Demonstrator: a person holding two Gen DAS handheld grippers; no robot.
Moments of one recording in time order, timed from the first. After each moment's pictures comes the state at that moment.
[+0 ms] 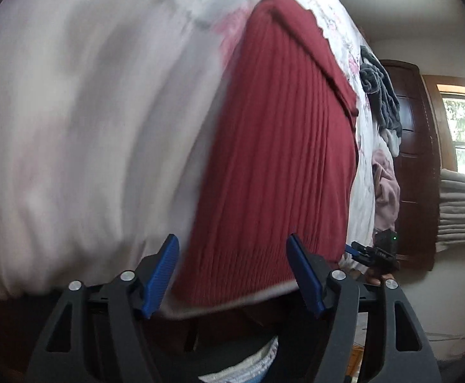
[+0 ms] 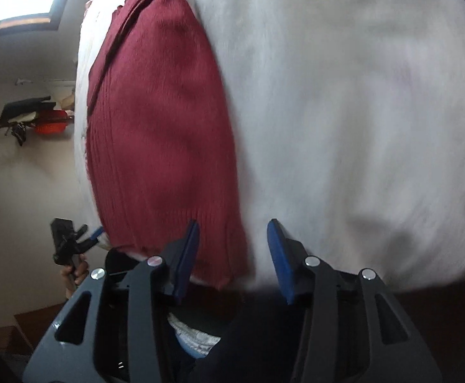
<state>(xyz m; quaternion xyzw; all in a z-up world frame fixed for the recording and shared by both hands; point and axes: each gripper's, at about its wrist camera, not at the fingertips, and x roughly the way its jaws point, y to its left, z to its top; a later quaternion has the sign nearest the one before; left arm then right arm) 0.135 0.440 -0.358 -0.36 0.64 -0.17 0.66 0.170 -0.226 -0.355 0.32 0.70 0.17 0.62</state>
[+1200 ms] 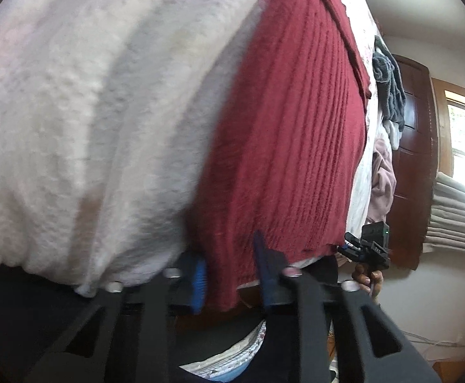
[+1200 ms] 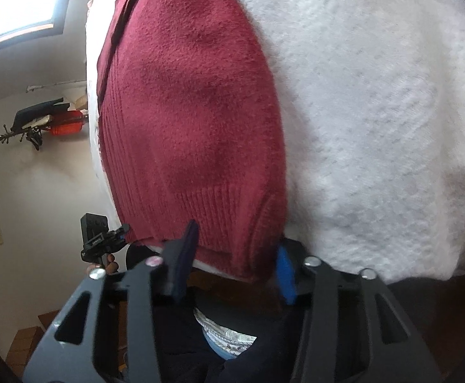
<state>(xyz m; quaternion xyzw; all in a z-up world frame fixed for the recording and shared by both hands) 0.117 0.417 -0.404 -0.39 0.68 -0.18 0.59 0.149 -0.212 -0.377 0.36 0.71 0.19 0.58</state>
